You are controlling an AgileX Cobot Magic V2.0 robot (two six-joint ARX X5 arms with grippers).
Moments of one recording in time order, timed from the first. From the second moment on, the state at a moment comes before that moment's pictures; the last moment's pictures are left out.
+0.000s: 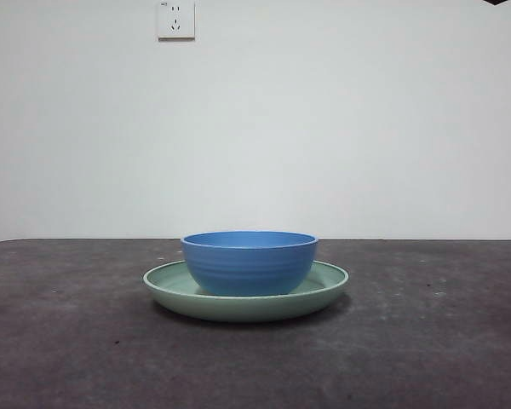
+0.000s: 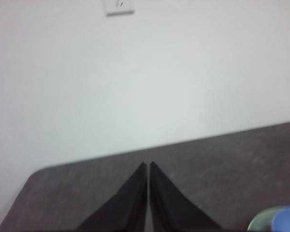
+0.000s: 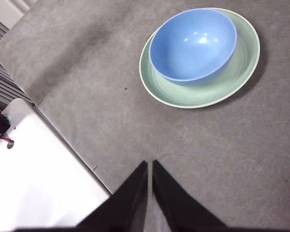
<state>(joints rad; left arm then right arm) -0.06 0.32 0.51 -0.10 0.12 0.11 0.44 0.78 0.94 -0.93 -0.48 0.08</state>
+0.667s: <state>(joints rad) 0.01 0.01 0.09 -0.10 0.06 0.09 0.44 0.78 0.94 -0.93 -0.48 0.08</state>
